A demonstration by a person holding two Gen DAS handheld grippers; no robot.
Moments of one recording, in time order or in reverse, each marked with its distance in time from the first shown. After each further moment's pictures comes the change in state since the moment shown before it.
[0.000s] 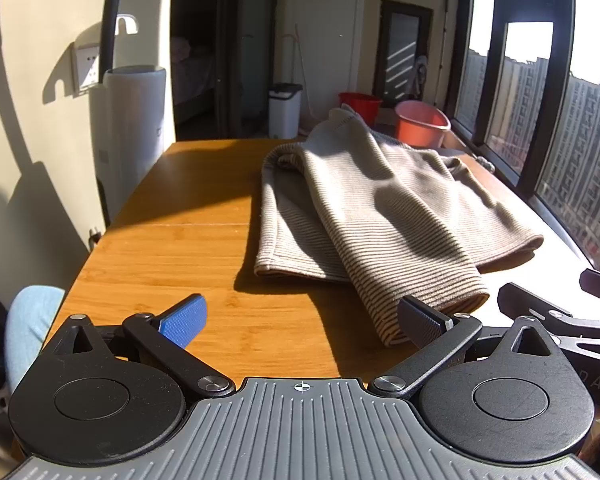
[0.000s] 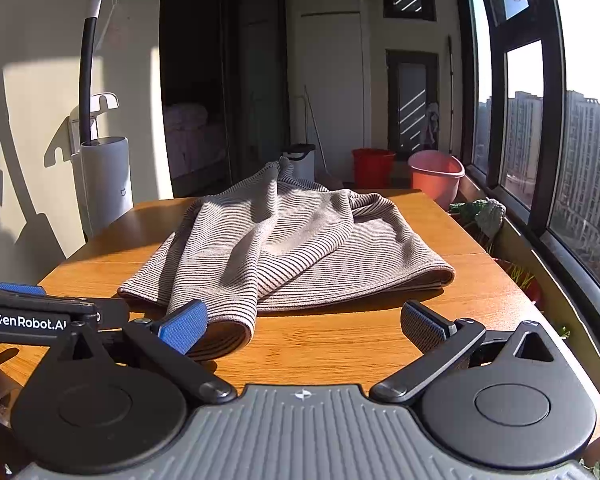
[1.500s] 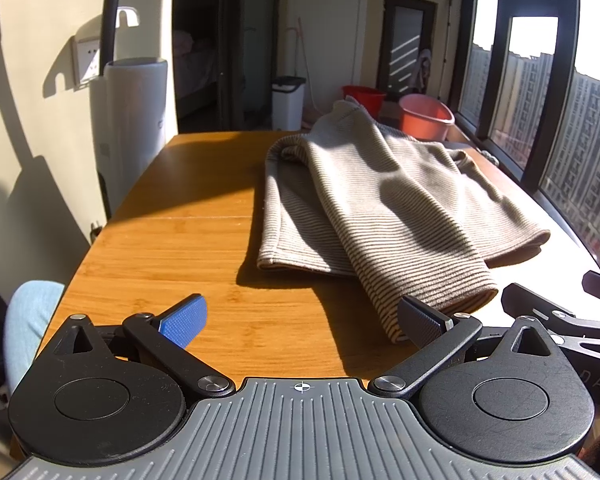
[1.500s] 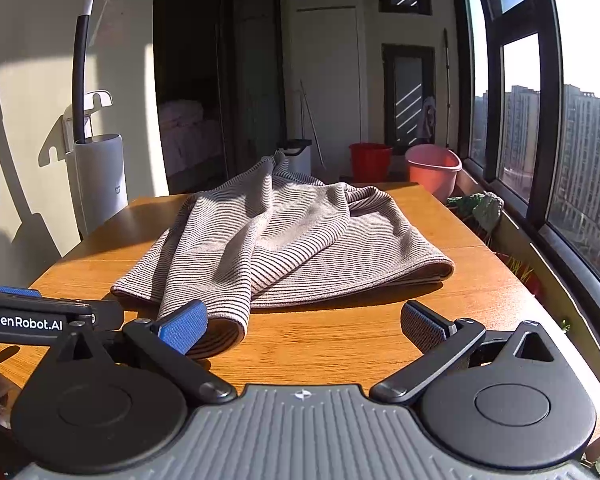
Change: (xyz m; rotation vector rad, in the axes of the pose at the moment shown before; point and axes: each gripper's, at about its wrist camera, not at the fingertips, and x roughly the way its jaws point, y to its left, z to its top) left arm 0.008 0.003 0.002 -0.004 0.027 0.007; right arm 0.006 -0.001 0.000 0.010 -0.005 -0.016
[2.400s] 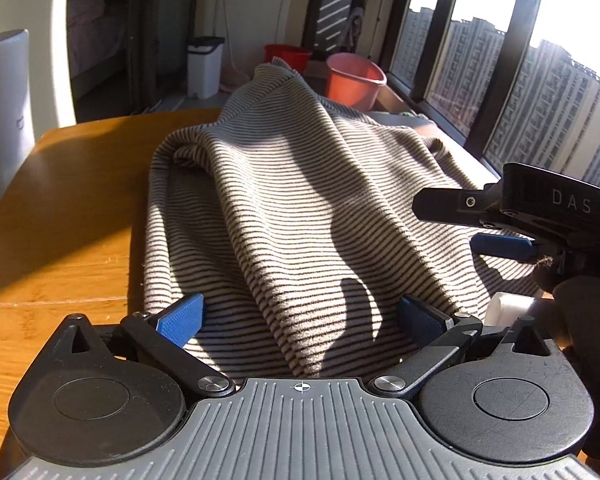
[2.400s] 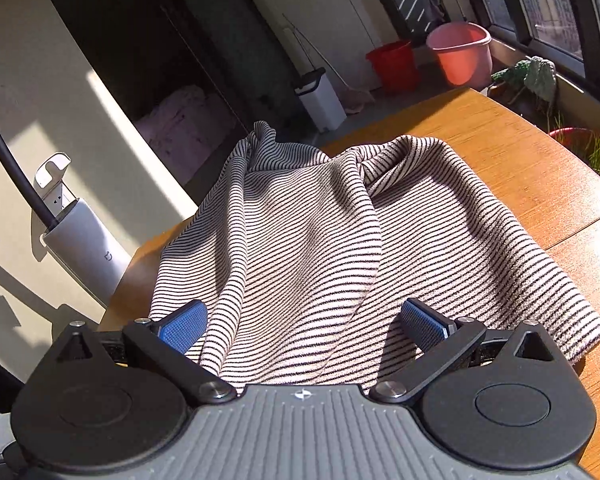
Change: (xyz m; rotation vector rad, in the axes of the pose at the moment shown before) left arm 0.141 -0.016 0.065 0.079 0.131 -0.254; right arm 0.170 -0.071 0.051 0.358 0.251 0.245
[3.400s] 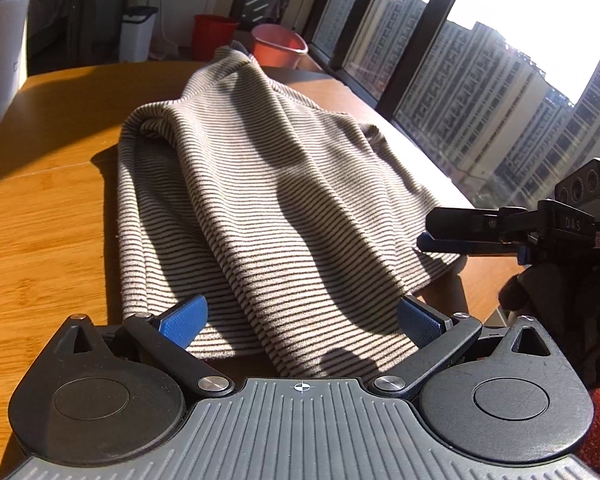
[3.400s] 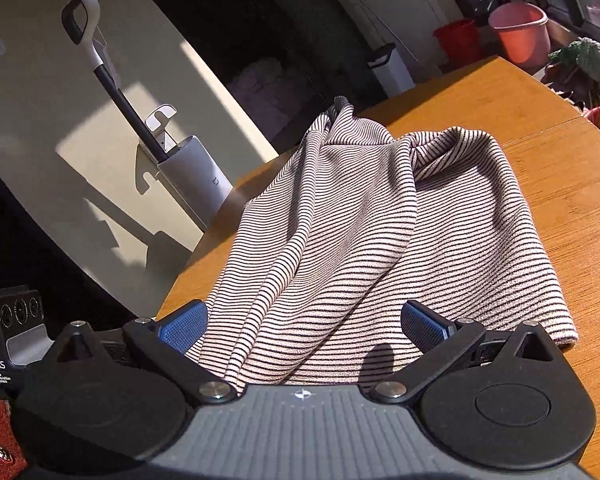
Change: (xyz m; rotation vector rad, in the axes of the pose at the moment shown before) left arm -0.104 0.024 -0.058 0.048 0.046 -0.237; right arm -0.134 0.016 -0.079 -0.132 0.022 0.221
